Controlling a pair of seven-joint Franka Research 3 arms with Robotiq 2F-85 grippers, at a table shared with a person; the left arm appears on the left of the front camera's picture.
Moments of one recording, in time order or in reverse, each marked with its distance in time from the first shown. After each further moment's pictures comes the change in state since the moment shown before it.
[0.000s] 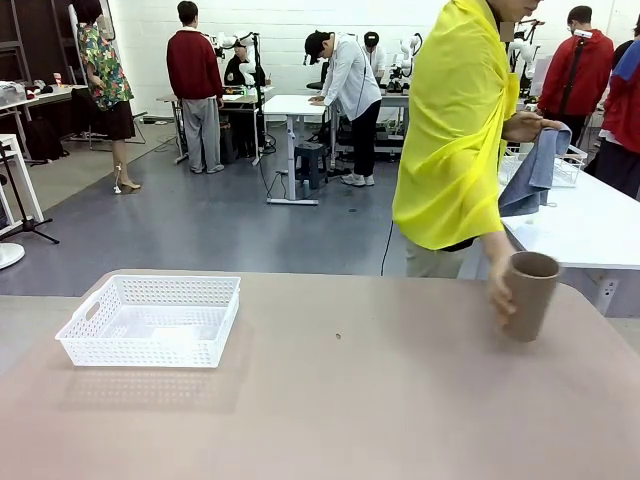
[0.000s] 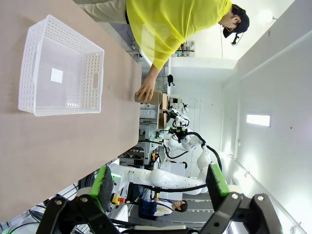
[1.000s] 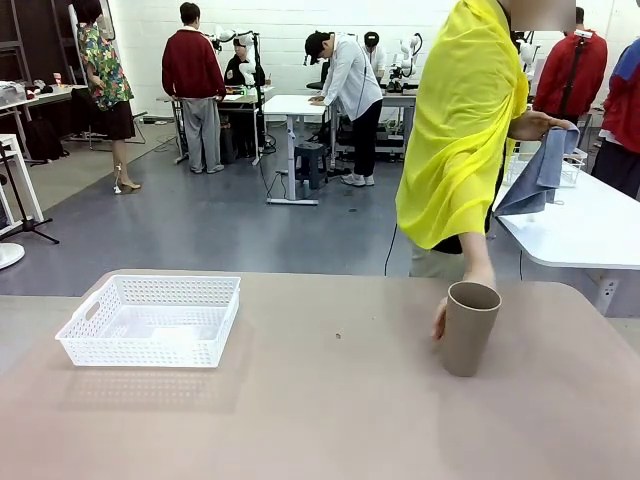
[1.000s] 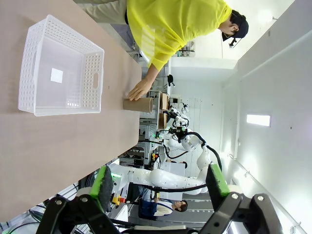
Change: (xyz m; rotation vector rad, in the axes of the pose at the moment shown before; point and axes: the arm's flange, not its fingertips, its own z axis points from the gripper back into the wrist) left arm 0.000 0.000 0.000 0.000 0.000 0.000; right arm 0.000 0.000 0.000 0.000 0.000 0.000
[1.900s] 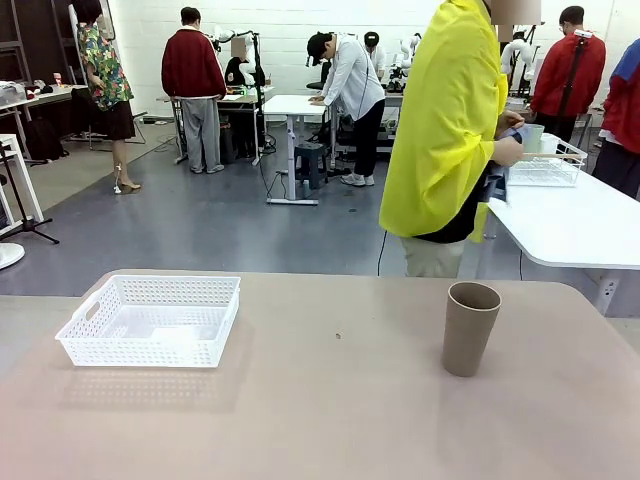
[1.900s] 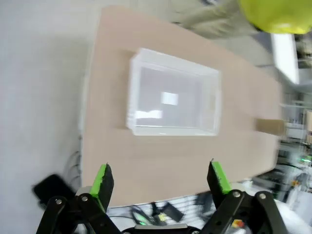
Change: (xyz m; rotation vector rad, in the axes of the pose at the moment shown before) left arm 0.012 -0.131 -0.089 0.900 -0.098 -0.235; right arm 0.020 0.027 -0.117 -0.262 0.260 1.019
